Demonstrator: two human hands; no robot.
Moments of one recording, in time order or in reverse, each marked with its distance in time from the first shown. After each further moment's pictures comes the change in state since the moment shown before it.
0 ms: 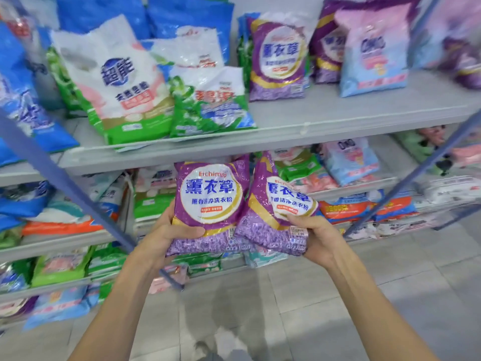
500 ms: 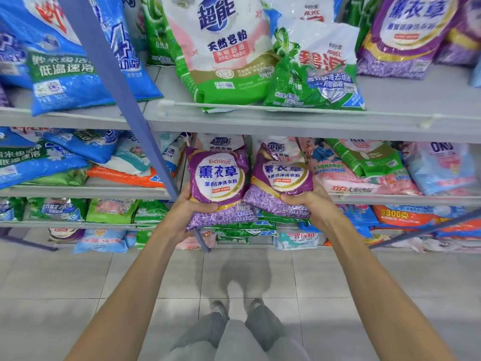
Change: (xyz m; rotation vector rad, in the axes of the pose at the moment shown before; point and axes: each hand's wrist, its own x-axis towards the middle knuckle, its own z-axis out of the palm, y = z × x) left_hand 0.016 -0.050 -0.125 -0.140 0.311 -0.163; right_hand 0.132 0.051 0.097 -0.541 0.098 -0.066
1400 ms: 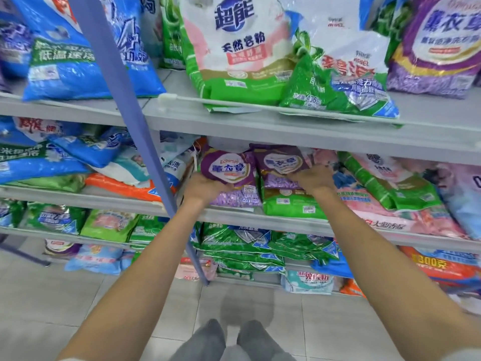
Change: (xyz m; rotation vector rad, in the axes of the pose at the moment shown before) left_hand 0.098 0.028 0.028 0.531 0.363 0.150; right_hand 0.116 -0.039 0.020 -0.730 0.272 -0.072
